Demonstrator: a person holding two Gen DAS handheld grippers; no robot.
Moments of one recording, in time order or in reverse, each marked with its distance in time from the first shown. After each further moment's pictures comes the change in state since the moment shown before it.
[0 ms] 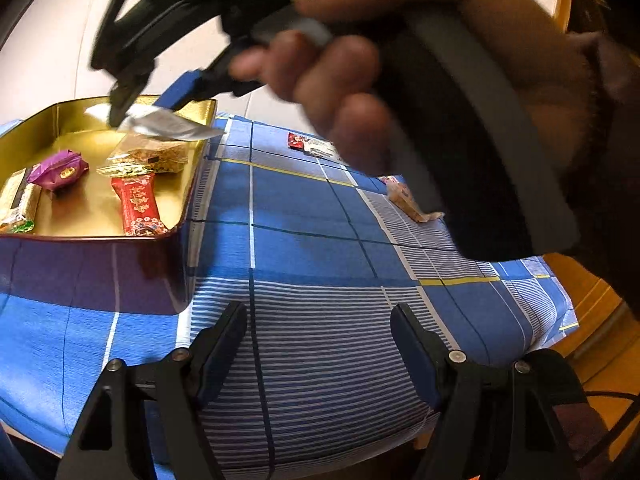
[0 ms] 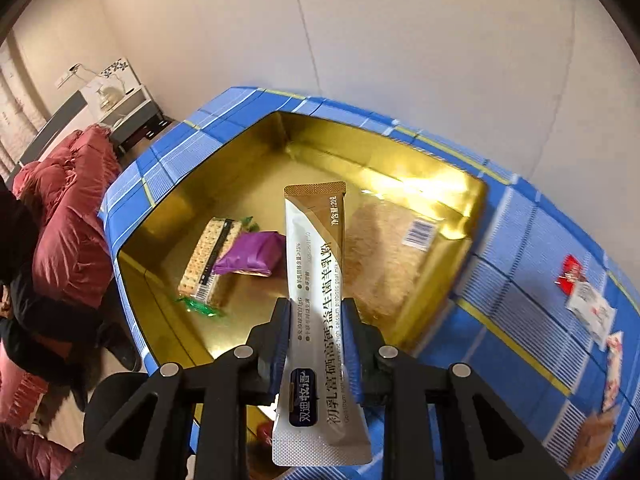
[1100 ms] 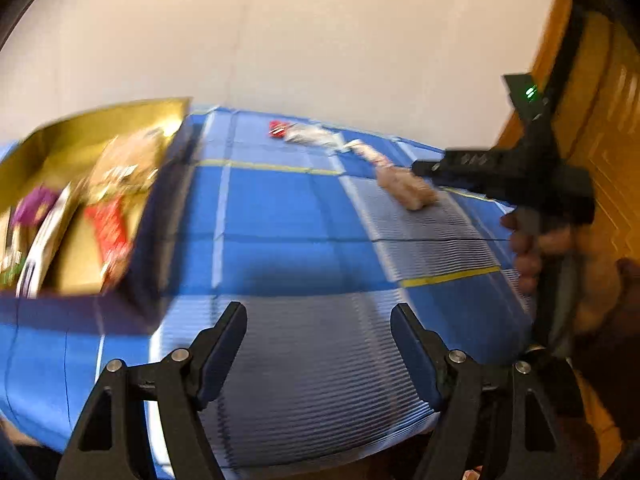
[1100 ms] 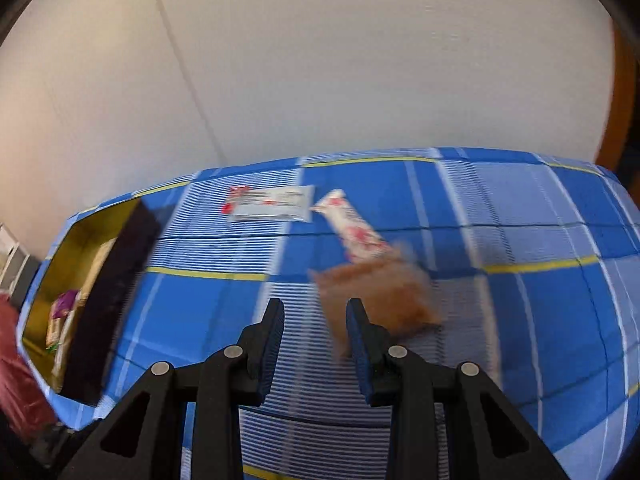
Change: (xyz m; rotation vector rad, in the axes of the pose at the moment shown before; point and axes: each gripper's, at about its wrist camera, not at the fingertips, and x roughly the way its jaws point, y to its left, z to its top) left arm 0.015 -0.048 0.033 0.083 0.118 0.055; right arm -0.130 -0.192 -0.173 0.552 -0.293 -0.422
